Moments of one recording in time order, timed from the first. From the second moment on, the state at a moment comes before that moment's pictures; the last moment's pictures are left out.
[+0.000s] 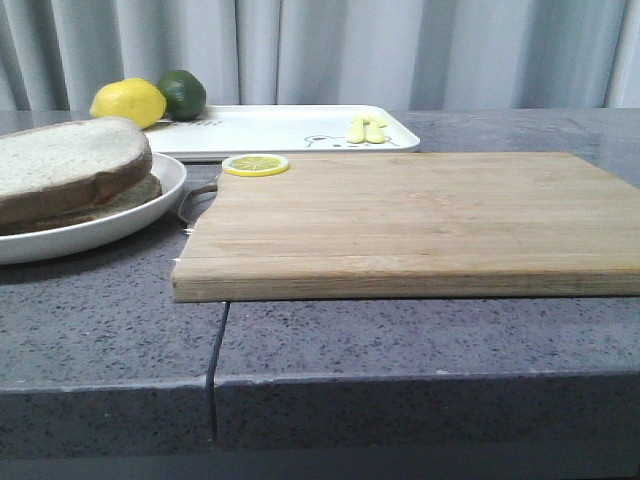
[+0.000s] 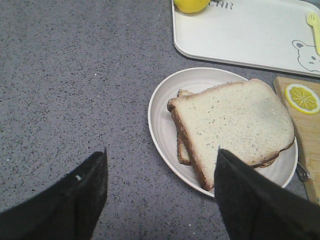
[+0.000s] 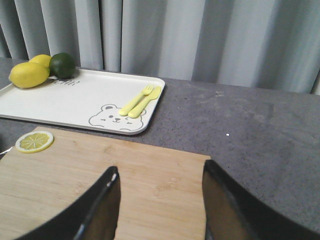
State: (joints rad) left arm 0.04 0.57 -0.74 -0.13 0.82 -0.17; right arm 0.24 0.52 -0.52 0.14 0.22 -0.12
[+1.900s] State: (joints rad) left arm 0.04 0.77 -0.74 -0.13 0.72 -0.20; right arm 0.24 0.48 -0.46 0.14 0.21 -0.11
